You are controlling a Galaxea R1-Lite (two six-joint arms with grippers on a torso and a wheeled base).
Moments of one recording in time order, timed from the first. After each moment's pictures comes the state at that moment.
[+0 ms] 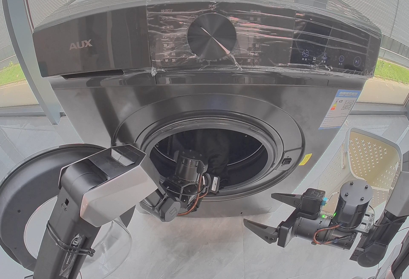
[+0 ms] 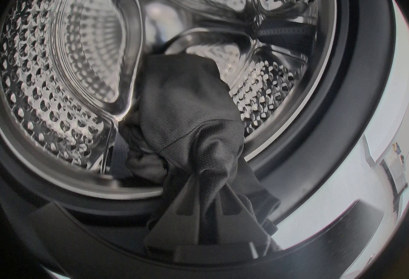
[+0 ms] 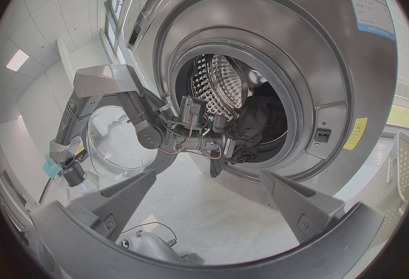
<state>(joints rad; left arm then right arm) -0.60 2.56 -1.29 -0.87 0.15 -0.07 0.72 1.92 -0.13 -1.54 0.08 0.12</state>
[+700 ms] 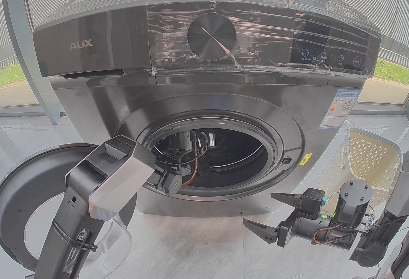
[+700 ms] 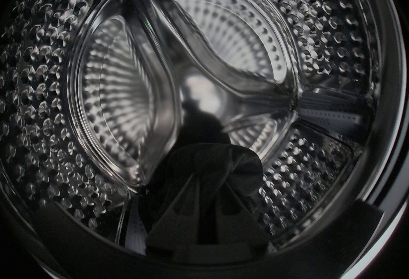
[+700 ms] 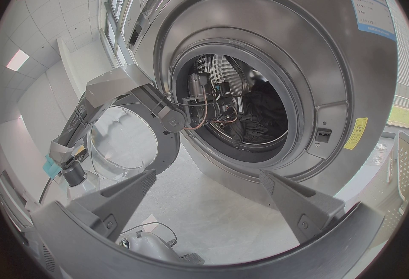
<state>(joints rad) -0.53 2.64 -1.65 -0.98 0.23 -0.08 0.72 1.92 -0.13 -1.54 0.08 0.12</state>
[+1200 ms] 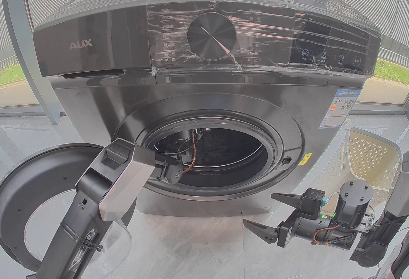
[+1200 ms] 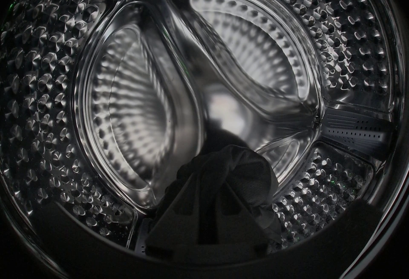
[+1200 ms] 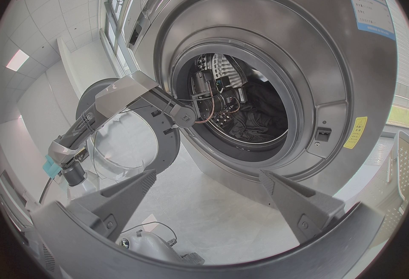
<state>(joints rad) -0.48 2.76 -1.96 -0.94 0.31 -0.07 0.72 1.92 -0.13 -1.54 0.08 0.12</state>
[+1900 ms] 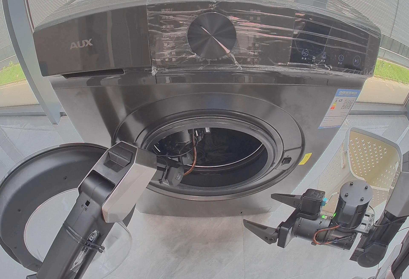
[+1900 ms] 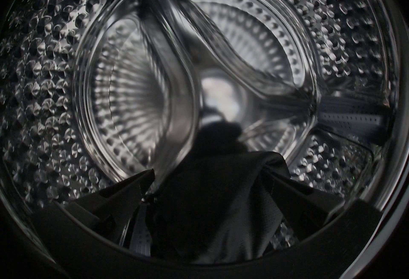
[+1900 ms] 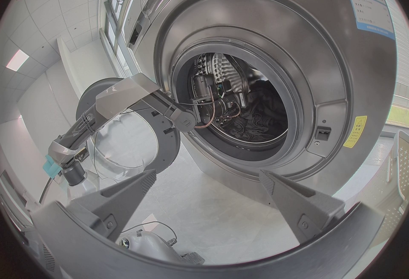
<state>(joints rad) -0.49 2.79 -1.97 -0.94 0.32 -0.07 0.72 1.92 -0.12 -1.54 0.08 0.12</state>
